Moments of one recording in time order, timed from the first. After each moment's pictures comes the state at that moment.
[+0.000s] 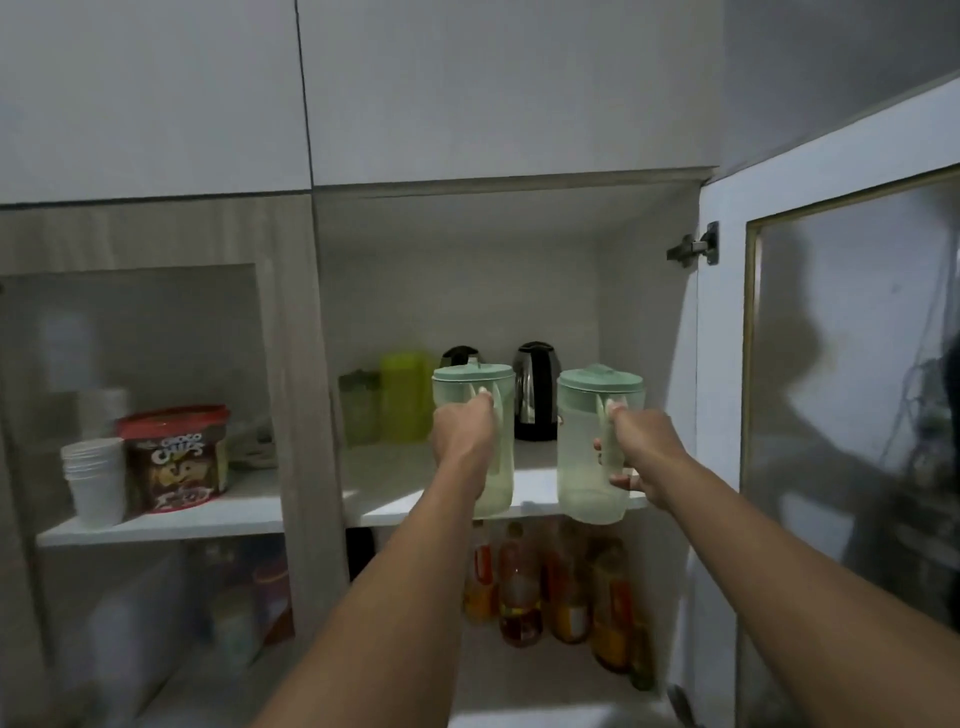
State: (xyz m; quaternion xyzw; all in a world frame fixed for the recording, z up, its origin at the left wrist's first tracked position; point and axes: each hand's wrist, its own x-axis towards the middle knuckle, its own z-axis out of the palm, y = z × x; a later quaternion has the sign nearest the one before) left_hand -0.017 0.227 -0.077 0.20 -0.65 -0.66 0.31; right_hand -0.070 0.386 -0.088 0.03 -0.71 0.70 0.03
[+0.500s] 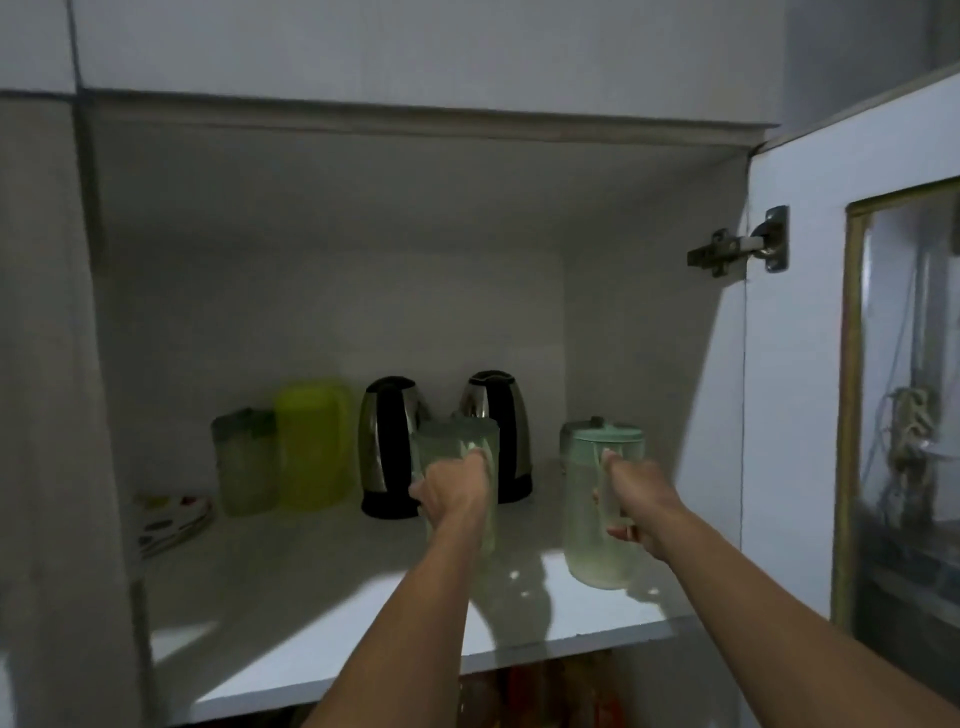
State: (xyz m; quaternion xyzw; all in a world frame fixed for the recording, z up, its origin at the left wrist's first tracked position) left_hand -0.272 0.190 -0.095 0.27 -0.68 -0.63 0.26; right_hand -0.318 0.355 -0.111 -0.05 -0.73 0.68 0.04
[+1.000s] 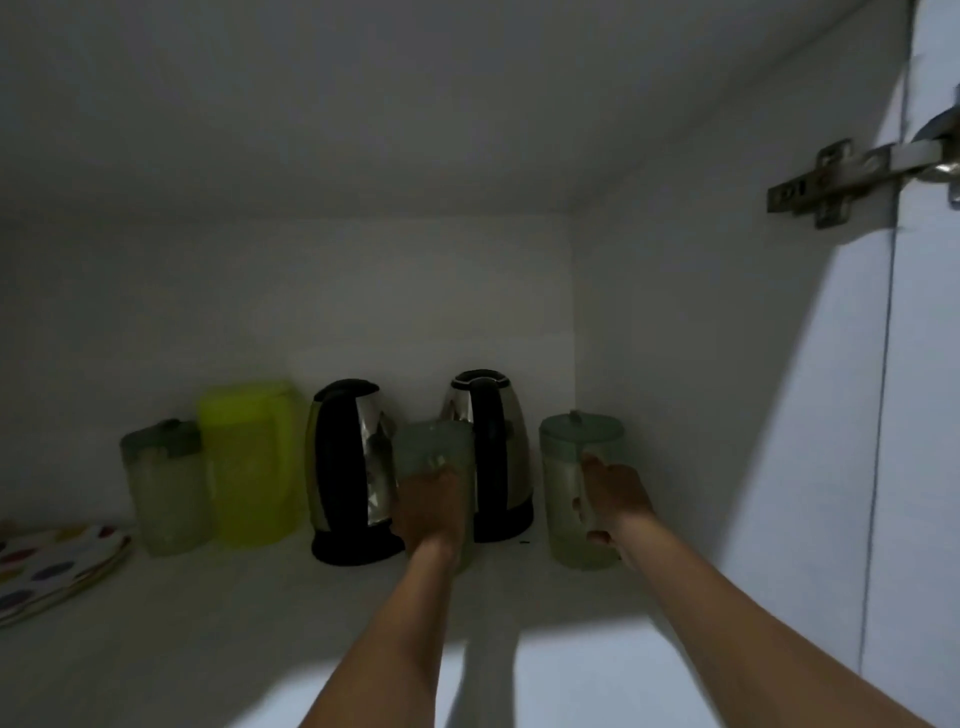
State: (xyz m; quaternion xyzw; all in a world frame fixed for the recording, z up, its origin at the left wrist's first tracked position) left_hand -0.428 0.172 -0.114 0.27 -0.73 -0.56 0.27; right_hand -0.500 0.330 -0.126 -0.06 -0.76 0.65 0.02
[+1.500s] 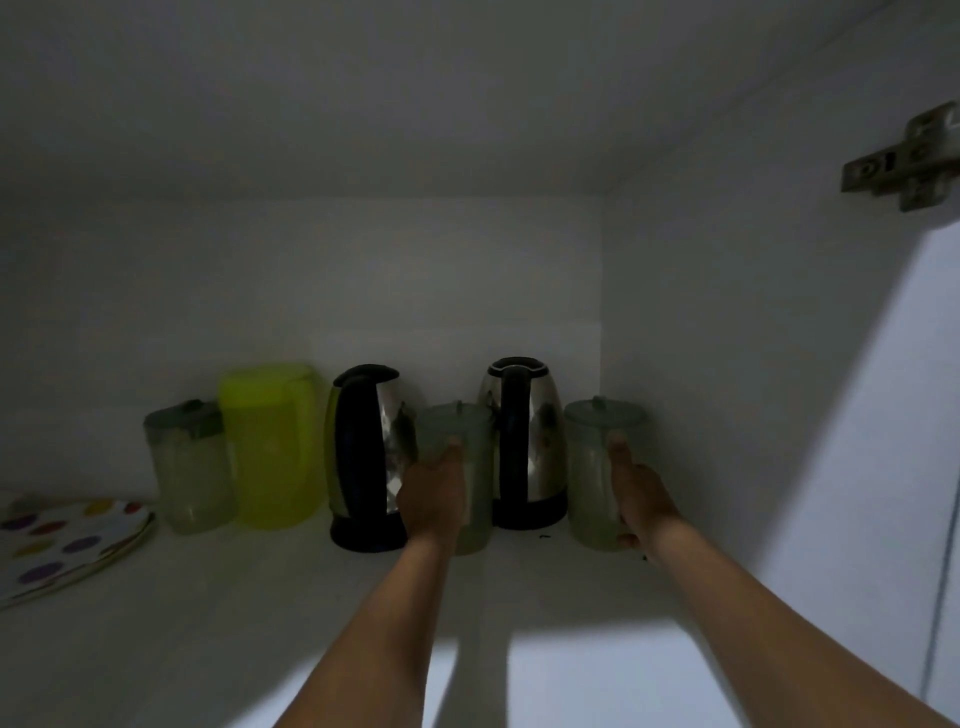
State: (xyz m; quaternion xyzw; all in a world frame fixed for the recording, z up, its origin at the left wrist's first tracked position) left_hand -0.428 0.155 -0.111 0.25 -0.73 -0.56 0.30; right_hand -0.518 0.327 -0.137 -0.04 -0.78 0.62 0.01
